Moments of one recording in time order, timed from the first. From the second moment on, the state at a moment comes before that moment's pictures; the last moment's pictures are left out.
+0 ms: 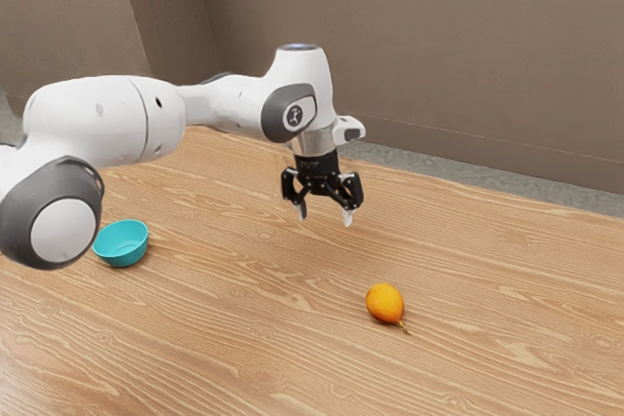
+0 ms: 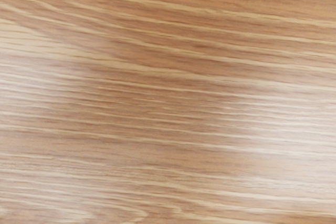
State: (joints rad) arm -0.11 0.67 -0.09 -1.31 -0.06 1.90 -0.27
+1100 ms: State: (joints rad) arm -0.30 0.58 -0.13 -1.63 -0.08 2.21 -0.48
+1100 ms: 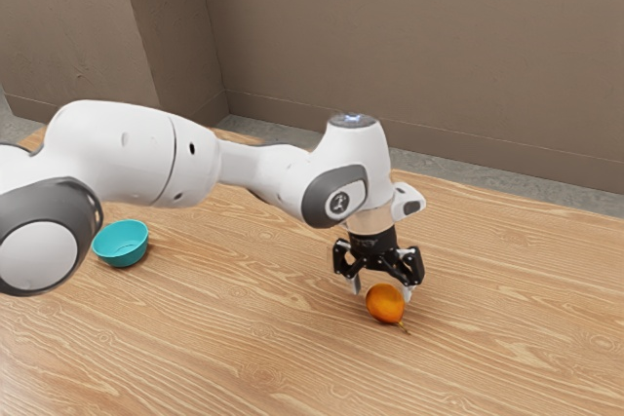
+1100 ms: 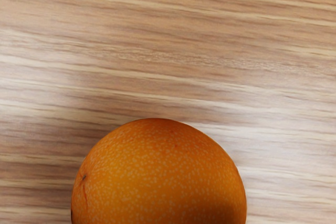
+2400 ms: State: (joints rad) arm -0.31 0.61 -0.13 -1.70 -0.06 2.38 -0.52
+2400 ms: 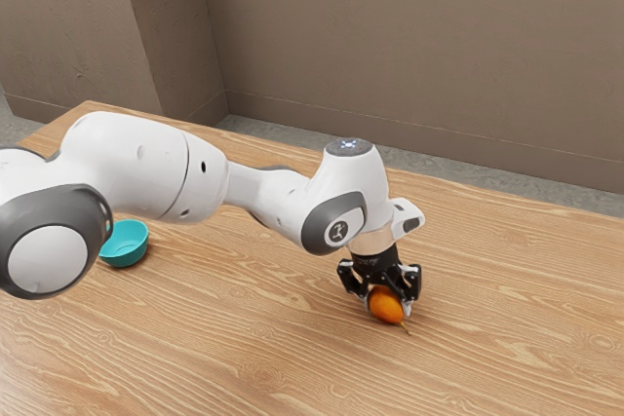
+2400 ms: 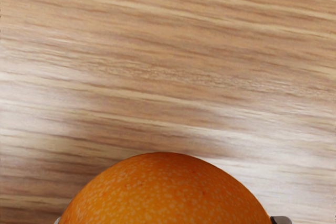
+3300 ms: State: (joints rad) arm -0.29 0.46 0.07 -1.70 -0.05 2.26 -0.57
